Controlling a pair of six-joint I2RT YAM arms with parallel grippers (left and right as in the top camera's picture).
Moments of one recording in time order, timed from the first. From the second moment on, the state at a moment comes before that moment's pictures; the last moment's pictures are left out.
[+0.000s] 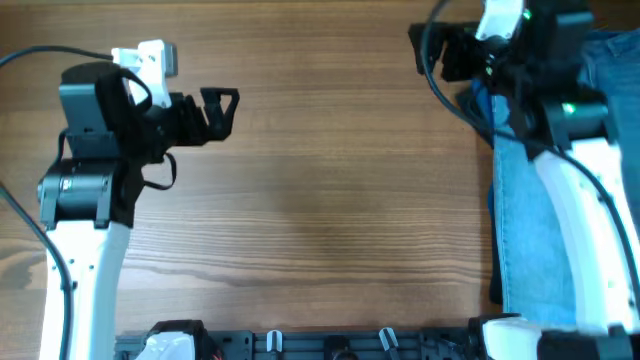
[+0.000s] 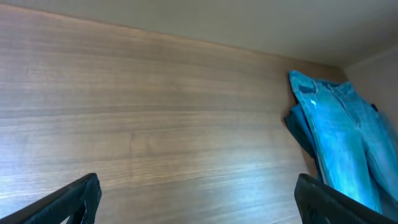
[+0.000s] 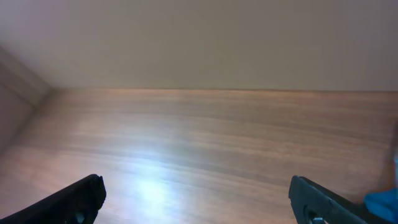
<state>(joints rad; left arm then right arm) 0.01 1.20 1.28 -0.72 0.41 -0.21 0.12 1.48 1.52 -0.55 -0.29 0.17</state>
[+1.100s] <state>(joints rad) 0.01 1.53 1.29 -0.82 0.40 -0.23 -0.14 2.19 1.53 -0.40 0.30 0.28</state>
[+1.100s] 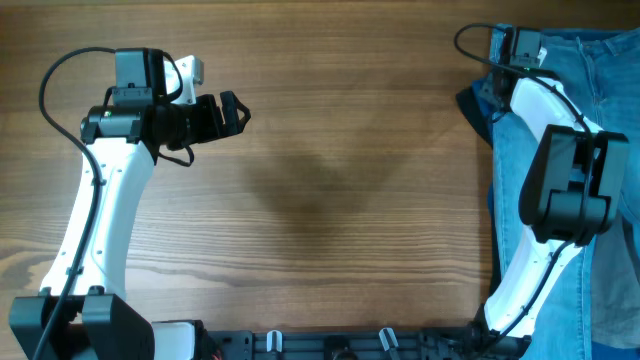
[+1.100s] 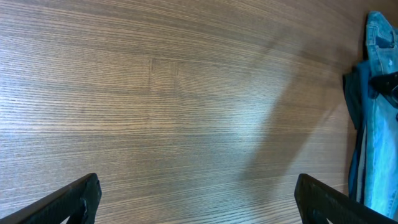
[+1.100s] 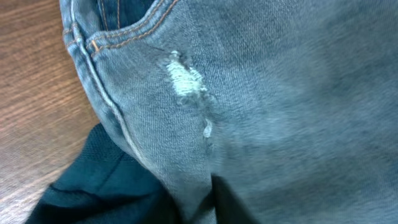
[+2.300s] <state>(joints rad) 0.19 1.42 1.36 -0.98 0.44 -0.09 0.08 1.71 1.54 -0.69 -0.19 0.31</state>
